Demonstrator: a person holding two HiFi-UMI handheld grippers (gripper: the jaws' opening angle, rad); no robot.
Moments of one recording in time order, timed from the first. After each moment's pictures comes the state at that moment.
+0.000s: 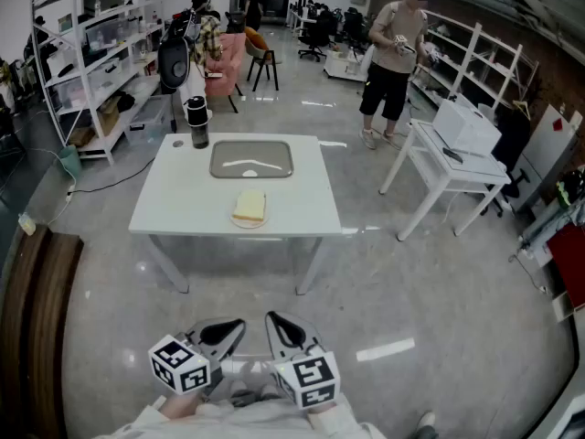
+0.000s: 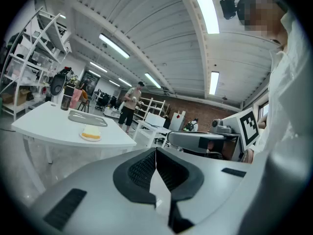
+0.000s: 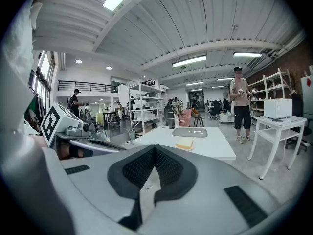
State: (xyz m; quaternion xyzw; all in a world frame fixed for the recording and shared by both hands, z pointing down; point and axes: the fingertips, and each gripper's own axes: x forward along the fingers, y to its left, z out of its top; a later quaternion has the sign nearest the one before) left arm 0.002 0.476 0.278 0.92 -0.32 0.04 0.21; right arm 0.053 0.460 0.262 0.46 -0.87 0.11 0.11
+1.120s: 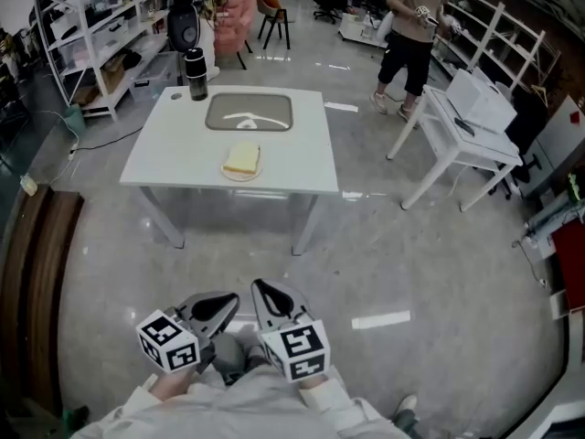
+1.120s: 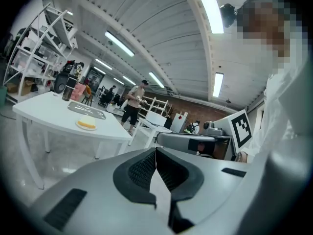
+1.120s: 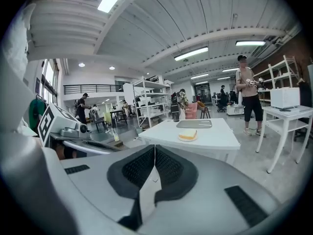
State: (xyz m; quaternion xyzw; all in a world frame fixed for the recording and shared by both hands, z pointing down) left arm 0.053 0.491 0.296 0.91 -0.33 0.02 0.23; right arm 0.084 0.460 0.288 0.41 -0.89 0.13 0.12
